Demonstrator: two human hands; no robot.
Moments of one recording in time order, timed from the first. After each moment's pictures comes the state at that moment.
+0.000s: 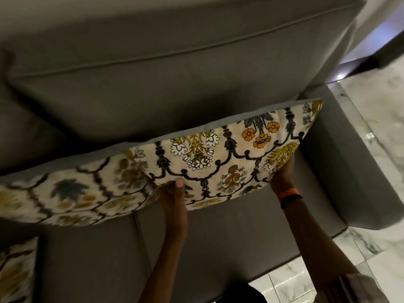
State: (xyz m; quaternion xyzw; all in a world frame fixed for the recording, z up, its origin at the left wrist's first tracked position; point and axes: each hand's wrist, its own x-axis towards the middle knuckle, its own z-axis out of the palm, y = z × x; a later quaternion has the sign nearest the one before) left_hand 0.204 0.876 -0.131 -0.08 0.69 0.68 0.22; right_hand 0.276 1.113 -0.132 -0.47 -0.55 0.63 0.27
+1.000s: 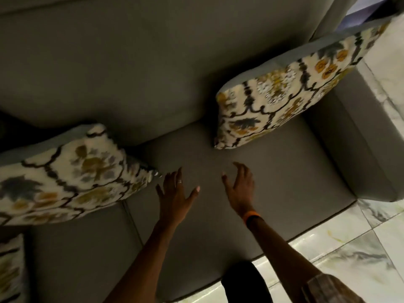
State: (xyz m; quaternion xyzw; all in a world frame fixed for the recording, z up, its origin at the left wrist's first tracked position) left_hand 0.218 0.862 -0.278 0.23 0.90 0.18 0.32; right_hand 0.335 1.026 -0.287 -0.50 -0.78 0.37 -0.06
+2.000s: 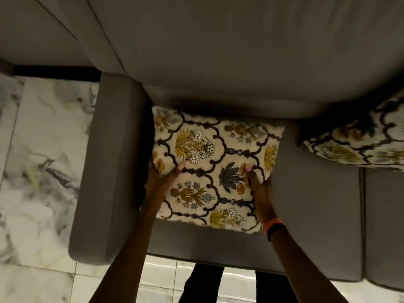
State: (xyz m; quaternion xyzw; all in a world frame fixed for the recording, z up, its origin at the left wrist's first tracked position) left_hand 0.016 0.044 -0.252 -0.29 0.75 0.55 0.22; right_hand 0.095 0.301 -0.268 -0.38 -0.62 0.69 -0.01
